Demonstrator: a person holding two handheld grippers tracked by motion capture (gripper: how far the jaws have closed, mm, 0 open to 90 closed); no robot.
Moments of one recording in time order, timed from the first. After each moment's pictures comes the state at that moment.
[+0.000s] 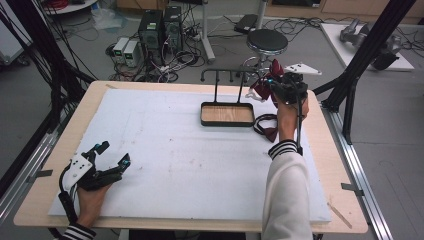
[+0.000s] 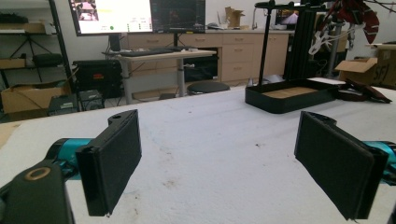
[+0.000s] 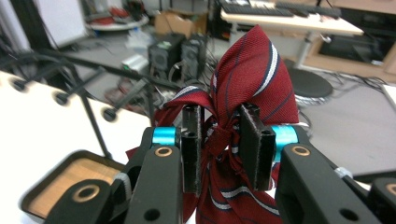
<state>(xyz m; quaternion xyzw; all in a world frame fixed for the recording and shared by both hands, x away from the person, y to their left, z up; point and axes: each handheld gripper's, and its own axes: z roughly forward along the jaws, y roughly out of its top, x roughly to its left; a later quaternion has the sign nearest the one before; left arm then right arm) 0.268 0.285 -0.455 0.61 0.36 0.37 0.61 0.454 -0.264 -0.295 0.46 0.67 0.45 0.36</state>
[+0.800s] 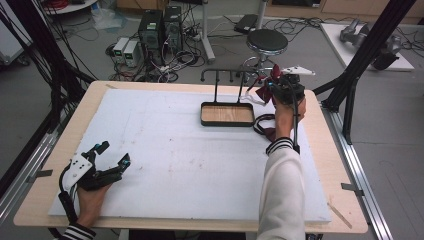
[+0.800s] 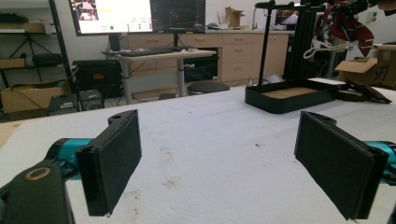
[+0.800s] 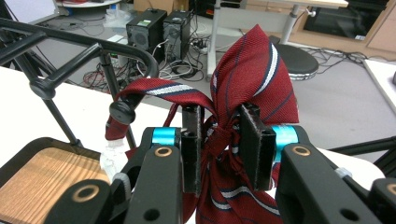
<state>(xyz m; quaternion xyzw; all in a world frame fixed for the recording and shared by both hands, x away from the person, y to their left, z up) 0.268 0.285 -0.455 0.61 0.36 0.37 0.61 0.473 -0.266 -0.315 0.50 0.67 0.41 0.36</state>
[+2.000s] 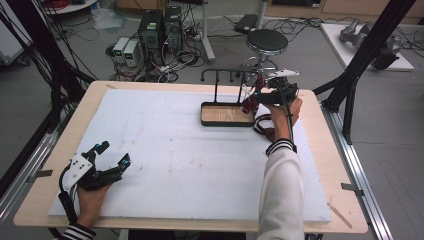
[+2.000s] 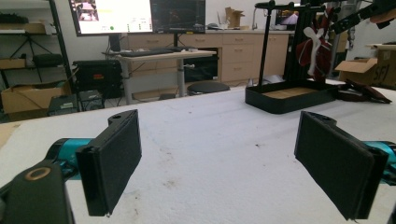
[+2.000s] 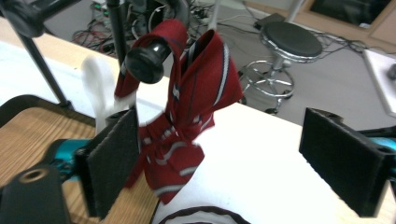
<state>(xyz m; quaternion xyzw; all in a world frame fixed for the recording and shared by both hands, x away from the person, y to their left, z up) 0.268 0.285 -0.455 0.61 0.36 0.37 0.61 0.482 -0.246 -0.330 0.49 0.72 0.34 0.35</state>
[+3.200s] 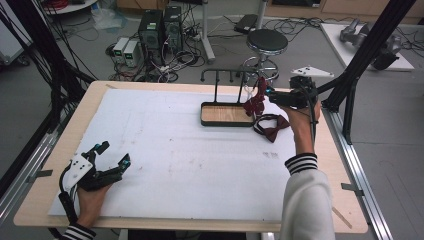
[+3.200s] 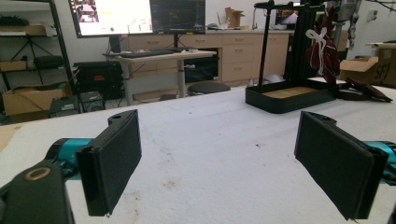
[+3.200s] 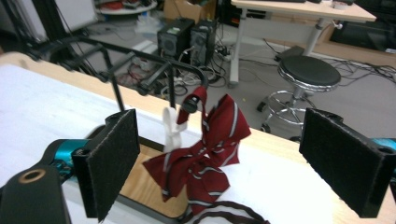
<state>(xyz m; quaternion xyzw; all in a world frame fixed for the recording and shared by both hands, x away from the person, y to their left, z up) 0.268 0.285 -0.455 0.61 0.35 0.37 0.61 0.413 -0.270 -0.272 0.46 0.69 0.44 0.33</state>
